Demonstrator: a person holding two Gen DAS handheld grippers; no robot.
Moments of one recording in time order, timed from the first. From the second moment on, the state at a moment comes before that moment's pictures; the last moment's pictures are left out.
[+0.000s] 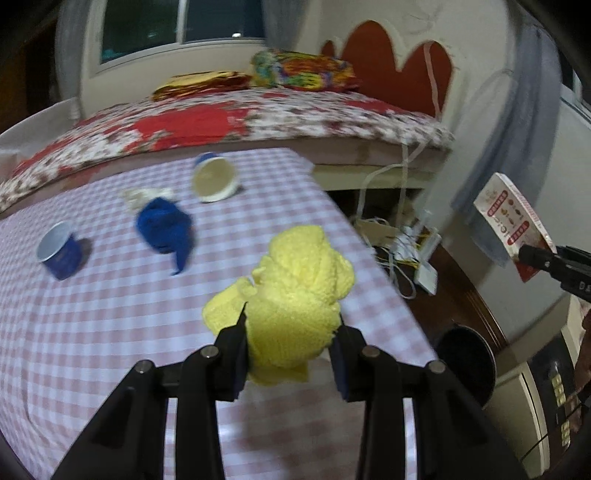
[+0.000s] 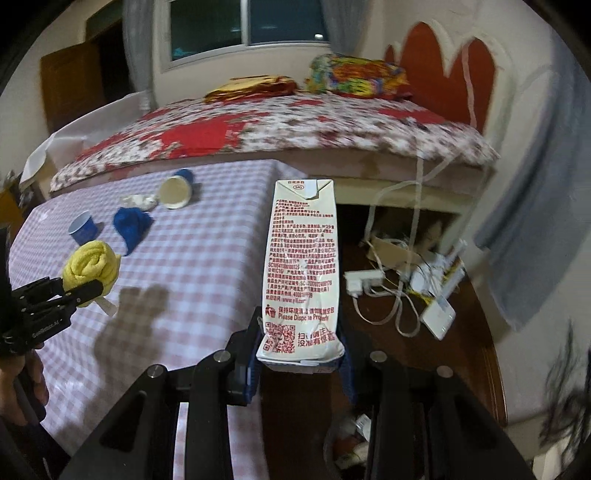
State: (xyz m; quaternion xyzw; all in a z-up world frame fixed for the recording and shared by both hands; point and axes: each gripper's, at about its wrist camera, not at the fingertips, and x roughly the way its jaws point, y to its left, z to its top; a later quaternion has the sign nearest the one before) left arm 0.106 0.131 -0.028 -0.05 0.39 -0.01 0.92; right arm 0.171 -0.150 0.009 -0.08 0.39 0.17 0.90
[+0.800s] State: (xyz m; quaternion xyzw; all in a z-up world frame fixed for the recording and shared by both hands) left arm 0.119 -0.041 -0.043 0.02 0.42 -0.16 0.89; right arm 0.116 -0.298 -0.058 -0.03 0.46 0.07 0.88
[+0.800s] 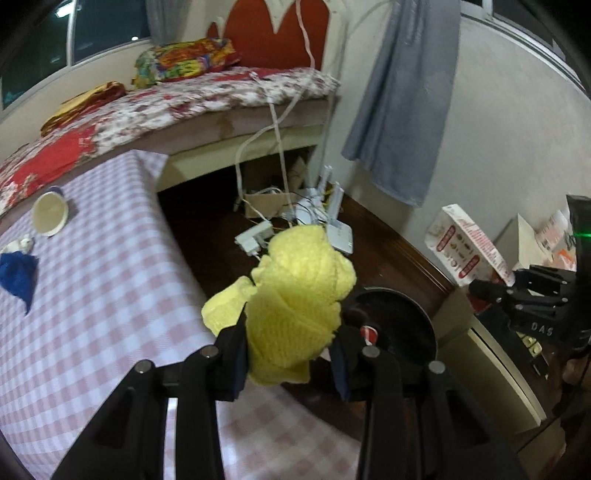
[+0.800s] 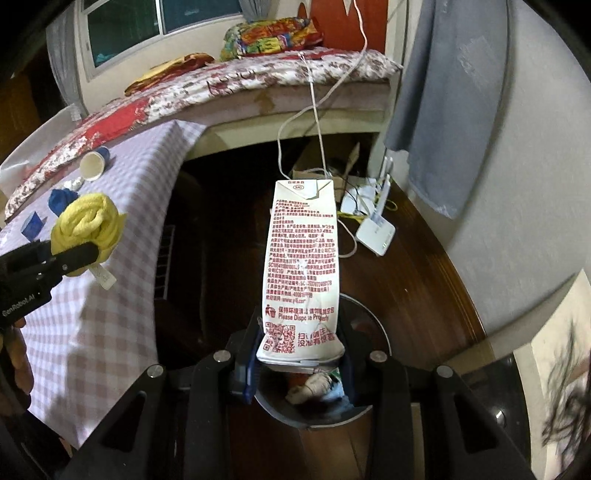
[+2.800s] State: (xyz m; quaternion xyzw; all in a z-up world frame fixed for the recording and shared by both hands) left arm 0.120 -0.130 -0.092 0.06 0.47 -0.14 0.87; right arm 0.111 -0.367 -0.144 0.02 0.52 0.01 0.85
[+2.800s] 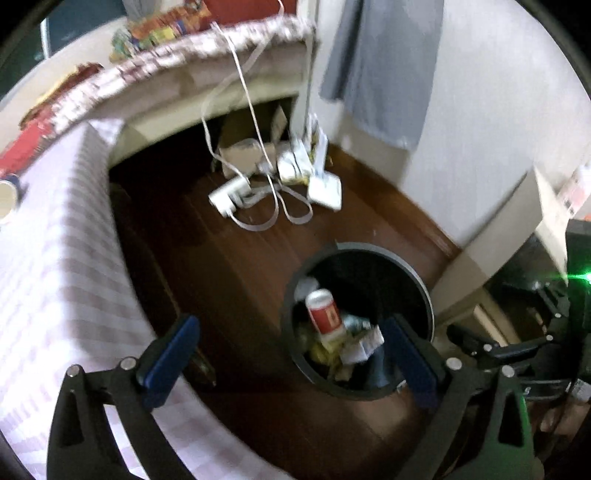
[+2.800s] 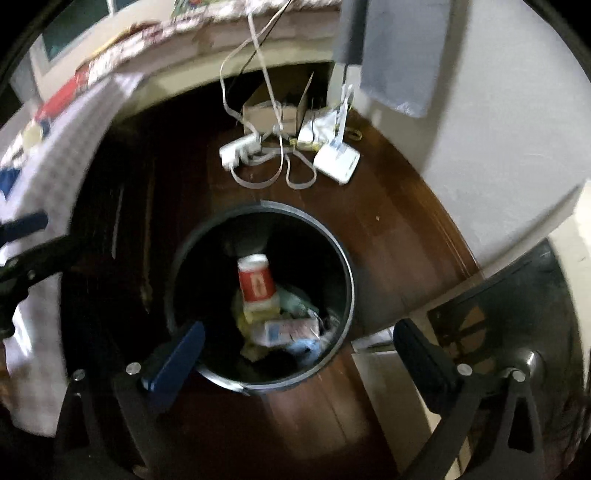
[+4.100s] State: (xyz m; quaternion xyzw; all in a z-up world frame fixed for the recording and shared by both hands) left arm 0.057 0.305 -0.023 -0.13 0.36 0.20 0.90; right arm 0.166 0.079 0.051 -0.12 0.36 0.32 0.87
